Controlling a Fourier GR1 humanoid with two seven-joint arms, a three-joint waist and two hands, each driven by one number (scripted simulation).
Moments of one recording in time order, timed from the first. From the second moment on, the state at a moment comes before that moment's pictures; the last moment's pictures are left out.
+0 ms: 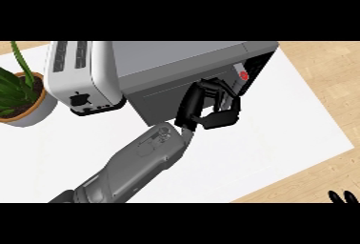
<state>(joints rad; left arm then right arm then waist) -0.88 0.01 -0.75 -0.89 0.70 0.53 -0.35 0.64 -0.34 0.06 -2.08 -0.43 0.49 -0.58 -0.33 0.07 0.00</state>
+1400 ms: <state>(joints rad) -0.91 0.00 -0.79 -0.83 0.83 0.56 -0.48 0.69 -0.43 0.02 -2.20 -0.58 0.54 -0.52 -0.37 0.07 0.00</state>
